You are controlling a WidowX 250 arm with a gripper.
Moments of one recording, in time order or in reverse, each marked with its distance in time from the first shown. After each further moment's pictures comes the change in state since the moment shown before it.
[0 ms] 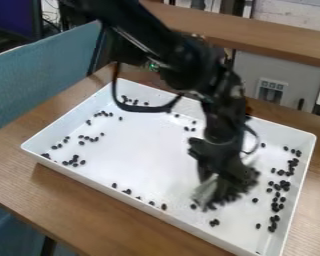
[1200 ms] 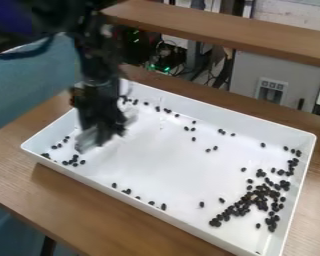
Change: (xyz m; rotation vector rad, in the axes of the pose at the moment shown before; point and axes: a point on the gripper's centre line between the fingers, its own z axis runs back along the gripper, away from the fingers) arm -0.087 0.204 0.072 0.280 0.099 0.249
